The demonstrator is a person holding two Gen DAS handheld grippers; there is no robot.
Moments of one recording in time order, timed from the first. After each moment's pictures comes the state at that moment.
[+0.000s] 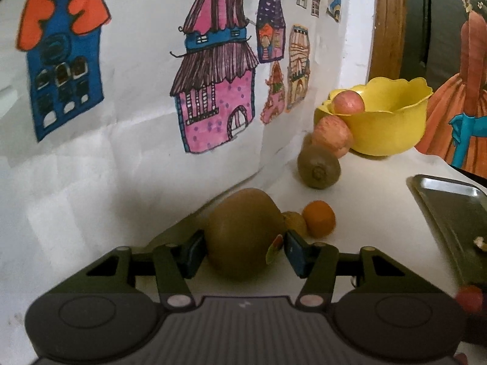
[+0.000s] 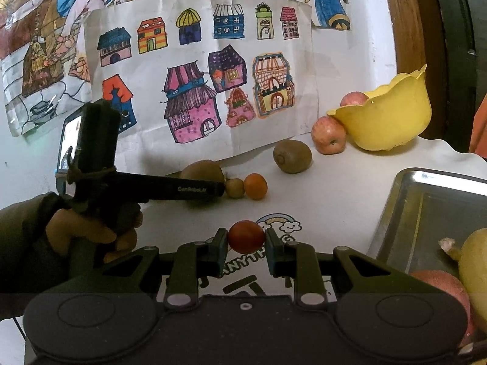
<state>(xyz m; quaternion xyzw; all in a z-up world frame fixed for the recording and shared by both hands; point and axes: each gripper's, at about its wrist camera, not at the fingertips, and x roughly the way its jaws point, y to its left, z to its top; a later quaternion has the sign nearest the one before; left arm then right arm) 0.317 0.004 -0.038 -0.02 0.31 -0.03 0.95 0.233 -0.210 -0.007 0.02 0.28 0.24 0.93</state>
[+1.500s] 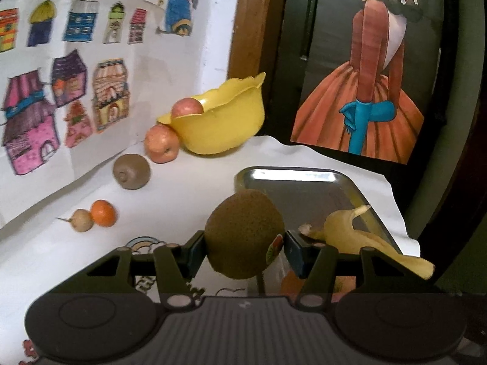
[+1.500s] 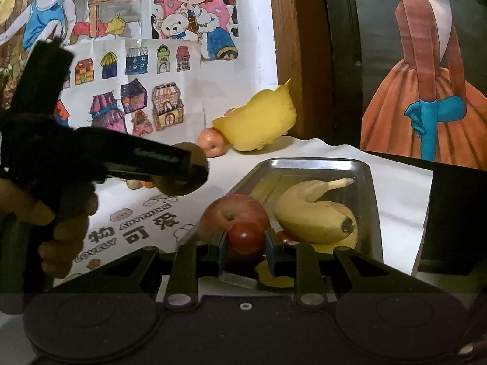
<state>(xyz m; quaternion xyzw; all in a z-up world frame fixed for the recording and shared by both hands) 0.247 -0.158 0.001 -0.01 0.29 -0.18 0.94 0.133 -0.324 -0.010 0.02 0.23 0.07 0.97</state>
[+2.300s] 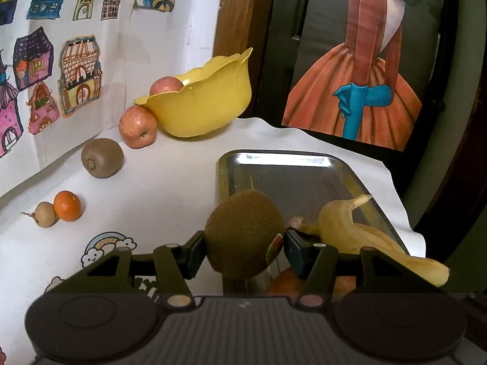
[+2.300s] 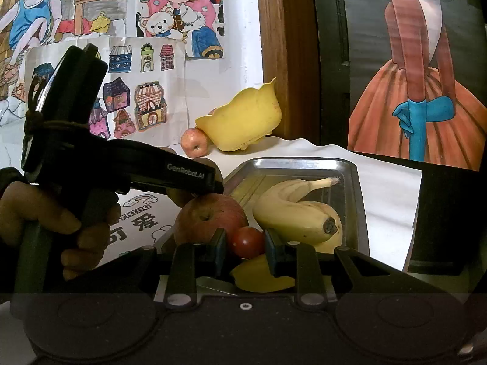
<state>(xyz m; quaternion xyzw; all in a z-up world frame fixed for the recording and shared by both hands) 0.272 -0.180 -0.021 -0.01 0.32 -0.19 0.93 0.141 -0.330 -0.016 0.01 0.23 0.05 0.97</state>
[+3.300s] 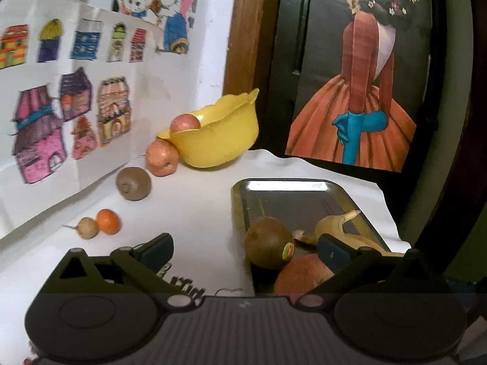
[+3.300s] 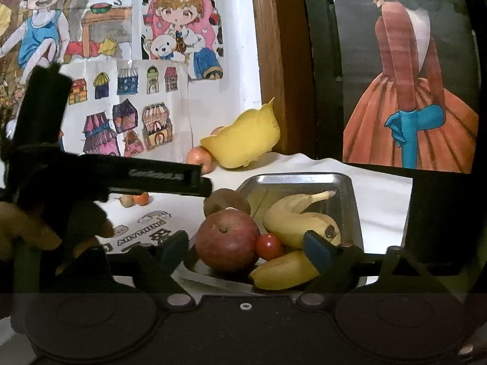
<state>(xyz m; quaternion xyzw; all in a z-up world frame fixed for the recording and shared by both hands) 0.217 -0.146 0.010 -0.01 0.25 -0.18 0.95 0.103 -0.320 0.005 0.03 0.20 0.04 0.98</state>
